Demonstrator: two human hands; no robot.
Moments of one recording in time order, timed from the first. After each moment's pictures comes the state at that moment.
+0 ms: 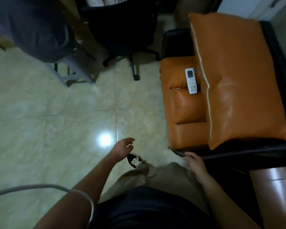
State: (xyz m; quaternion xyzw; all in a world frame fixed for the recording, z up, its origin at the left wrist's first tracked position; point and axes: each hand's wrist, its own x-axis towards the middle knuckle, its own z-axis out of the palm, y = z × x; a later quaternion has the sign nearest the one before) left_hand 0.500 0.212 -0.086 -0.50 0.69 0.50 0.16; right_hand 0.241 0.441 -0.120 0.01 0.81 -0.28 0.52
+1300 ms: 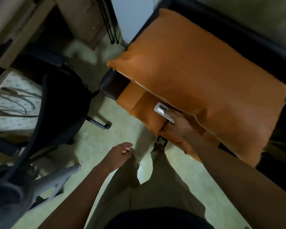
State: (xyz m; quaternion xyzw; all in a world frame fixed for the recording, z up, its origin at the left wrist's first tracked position) left_hand 0.171 -0.163 -0.093 -0.22 0.79 0.41 0.39; right_hand 0.012 0.114 -0.166 -0.12 0.88 -0.30 0.34
